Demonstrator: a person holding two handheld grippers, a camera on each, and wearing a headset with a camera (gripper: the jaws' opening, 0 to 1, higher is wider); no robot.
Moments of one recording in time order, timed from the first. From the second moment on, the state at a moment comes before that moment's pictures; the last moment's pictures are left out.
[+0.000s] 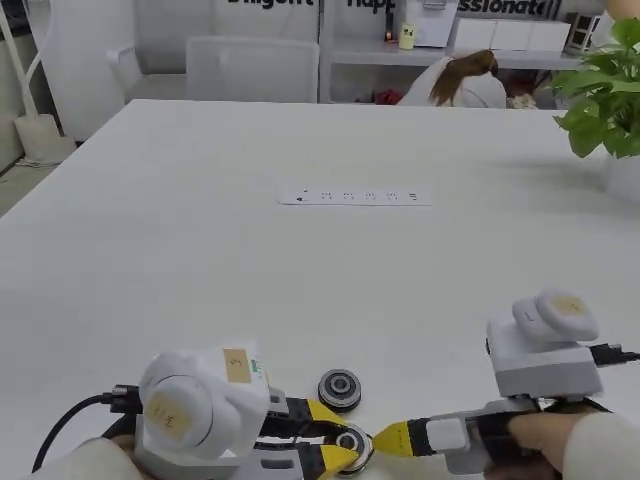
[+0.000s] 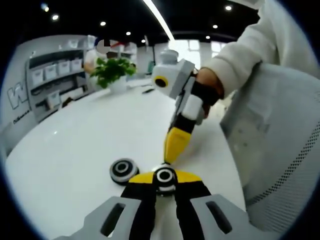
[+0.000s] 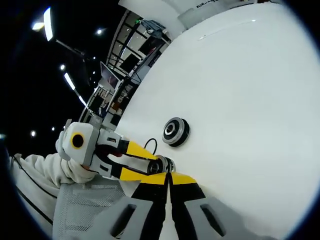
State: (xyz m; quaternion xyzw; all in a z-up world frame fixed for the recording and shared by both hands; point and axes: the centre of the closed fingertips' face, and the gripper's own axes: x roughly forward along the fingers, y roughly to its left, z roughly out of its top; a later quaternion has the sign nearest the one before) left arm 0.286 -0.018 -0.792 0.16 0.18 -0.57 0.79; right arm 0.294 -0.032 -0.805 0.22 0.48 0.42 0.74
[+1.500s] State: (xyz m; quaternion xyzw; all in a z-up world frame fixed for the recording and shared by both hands) left arm 0.286 -0.018 -0.792 0.15 0.18 -0.57 0.79; right arm 0.291 -0.020 -0.792 0.19 0.46 0.45 0.74
